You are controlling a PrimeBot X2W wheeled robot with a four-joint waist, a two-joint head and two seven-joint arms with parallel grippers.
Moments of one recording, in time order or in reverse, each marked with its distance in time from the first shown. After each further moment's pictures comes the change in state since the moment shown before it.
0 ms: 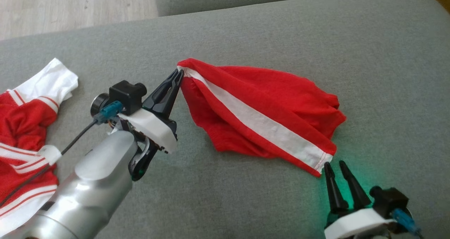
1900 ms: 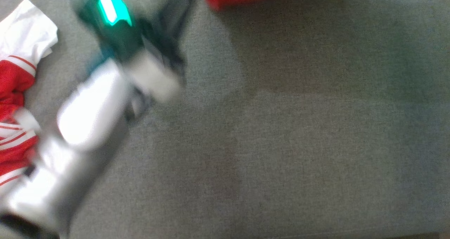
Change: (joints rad) left arm -0.221 0.021 0.169 -0.279 0.339 -0.019 -0.019; right arm -0.757 -0.368 -0.151 -0.131 0.189 0.000 -0.003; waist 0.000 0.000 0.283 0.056
